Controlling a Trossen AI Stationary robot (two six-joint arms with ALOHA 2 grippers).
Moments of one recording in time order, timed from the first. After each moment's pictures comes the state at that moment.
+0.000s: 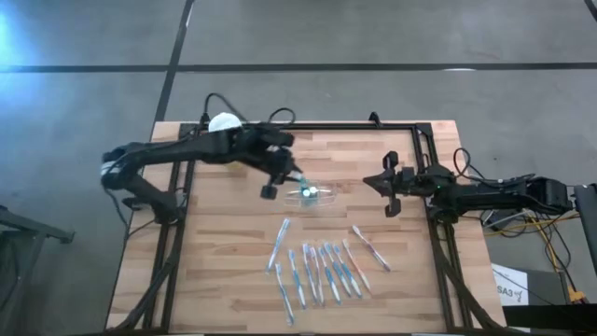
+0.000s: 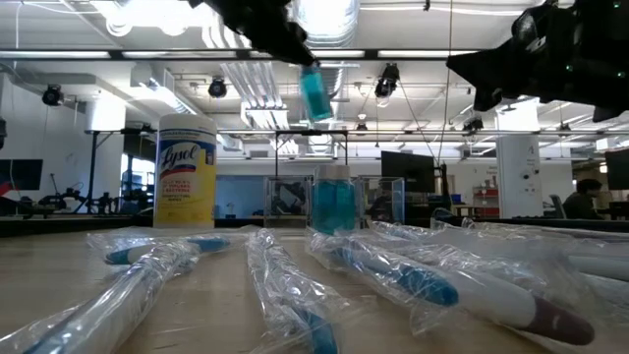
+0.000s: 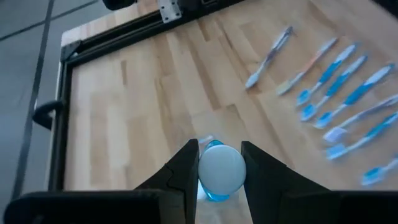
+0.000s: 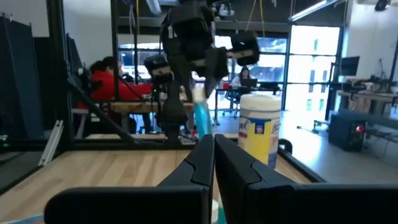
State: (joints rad) left arm 0.23 1.49 1.37 -0.53 0.24 0.51; right arm -0.27 0.81 0.04 0.98 -0.21 0.04
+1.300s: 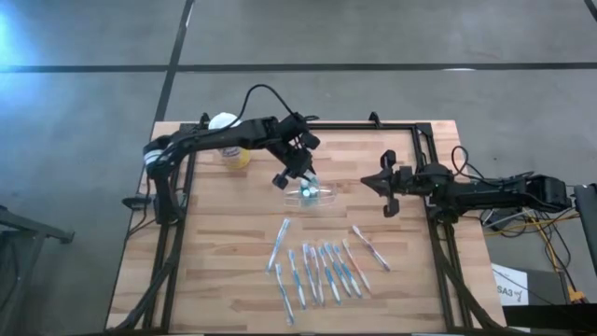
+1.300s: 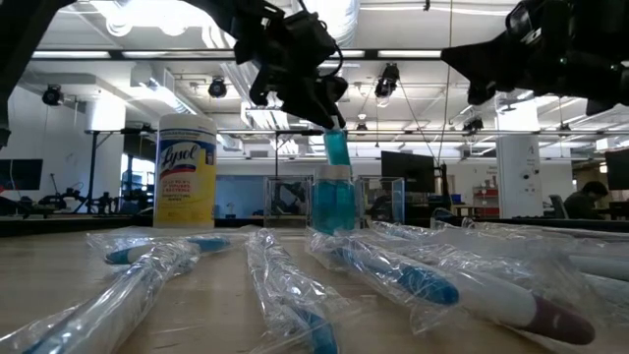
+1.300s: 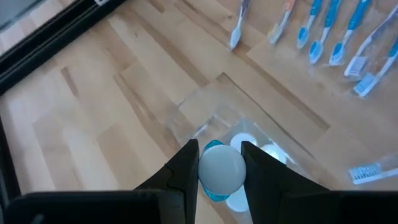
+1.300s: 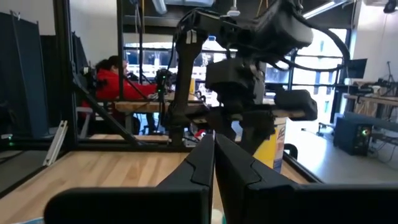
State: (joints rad) left arm 0.36 1.82 1.55 -0.63 0.49 0.95; right arm -0.25 0.84 0.09 0.95 -0.21 0.02
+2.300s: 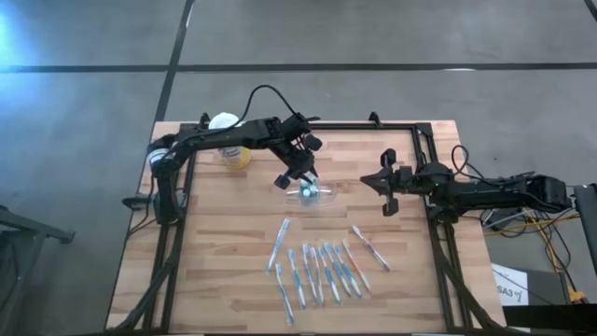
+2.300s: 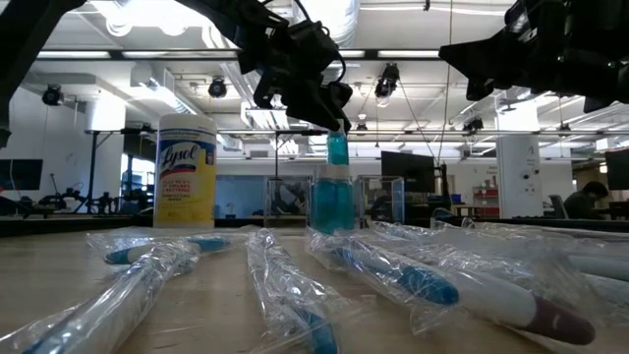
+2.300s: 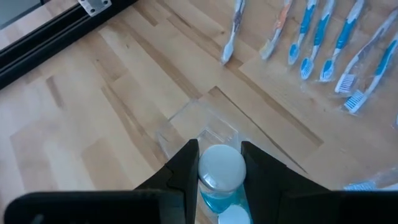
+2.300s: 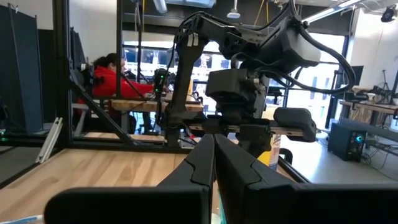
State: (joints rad) left arm 0.38 1.86 1.55 -0.60 0.57 0.93; right arm -0.25 0.84 0.11 0.94 -0.21 -0.01
